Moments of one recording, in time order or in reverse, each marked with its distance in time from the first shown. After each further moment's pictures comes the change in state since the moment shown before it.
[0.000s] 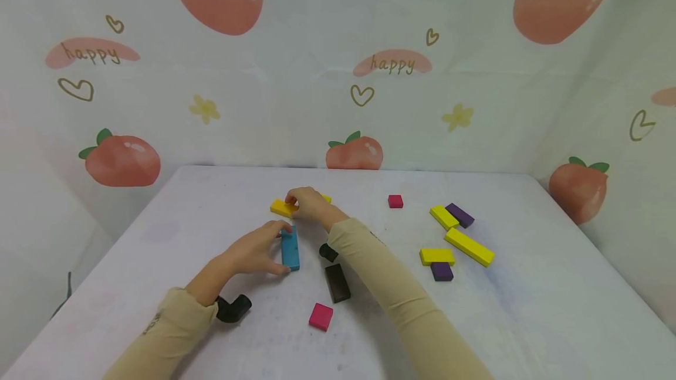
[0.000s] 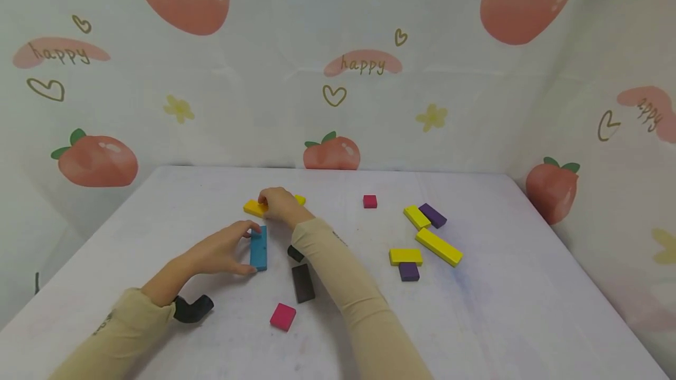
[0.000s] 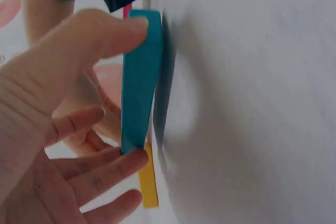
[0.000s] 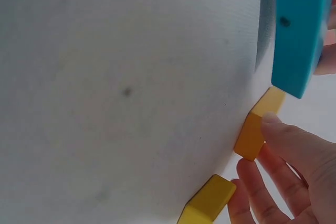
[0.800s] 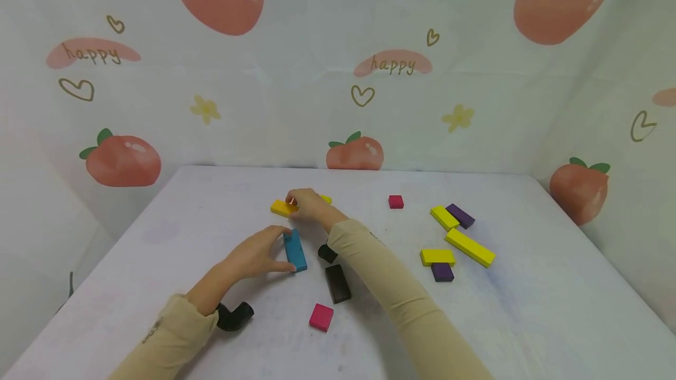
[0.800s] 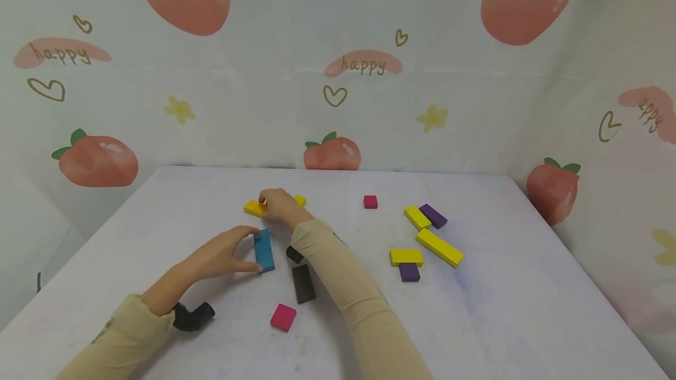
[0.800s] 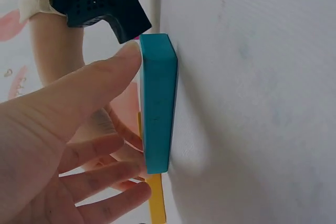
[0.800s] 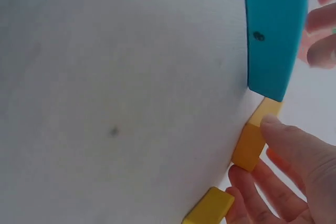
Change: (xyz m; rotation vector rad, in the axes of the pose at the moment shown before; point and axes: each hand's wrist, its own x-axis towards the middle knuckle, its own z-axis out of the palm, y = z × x) left_hand -0.003 0.017 0.004 0.045 0.043 -0.105; right_hand 0.002 0.001 0.002 -0.008 -0.008 -0.001
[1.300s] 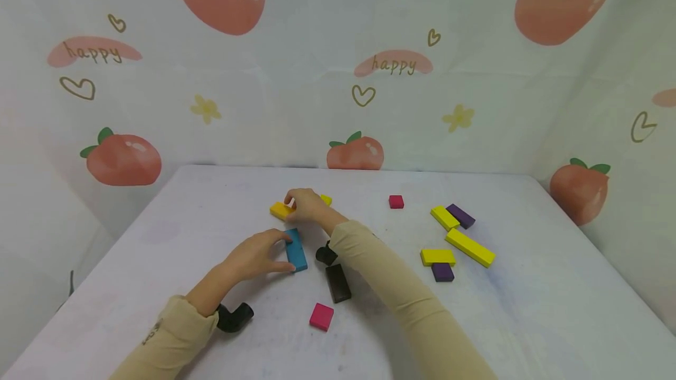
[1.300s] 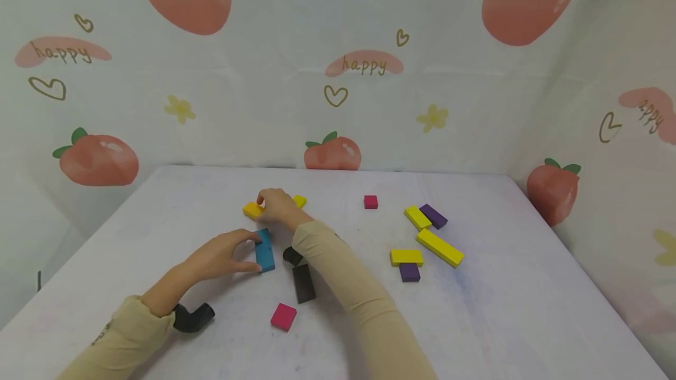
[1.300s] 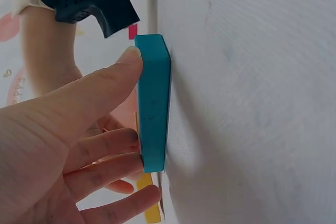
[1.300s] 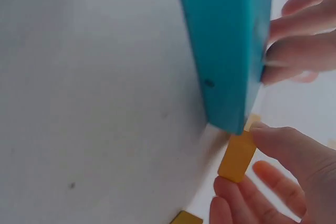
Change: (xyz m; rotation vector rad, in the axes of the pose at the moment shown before) left_hand -0.004 -0.004 0.003 0.021 0.031 0.029; right_hand -0.007 -0.008 -0.001 0.061 0.015 0.044
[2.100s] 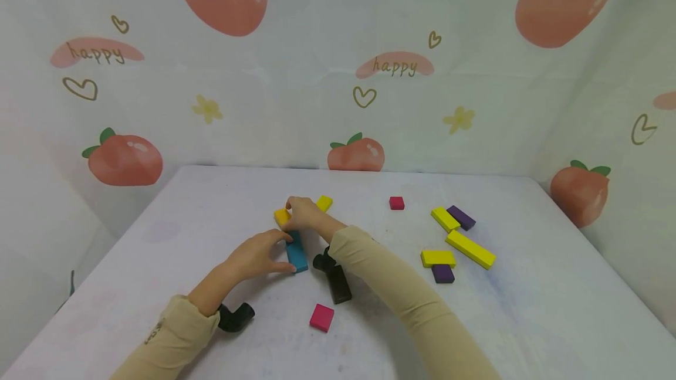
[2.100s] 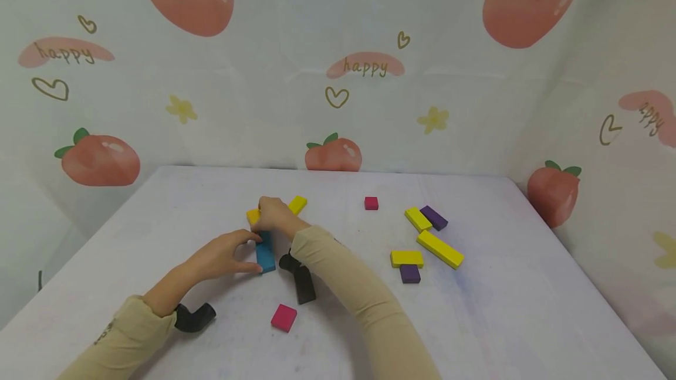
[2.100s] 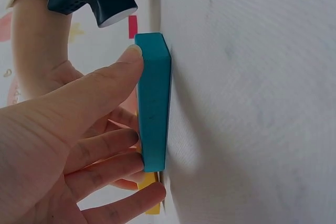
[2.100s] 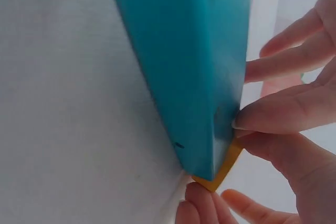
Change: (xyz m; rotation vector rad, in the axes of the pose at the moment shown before) left_hand -0.002 0.001 -0.001 -0.022 0.001 0.012; right_hand -0.009 -0.014 0.007 -0.004 -0.061 0.089
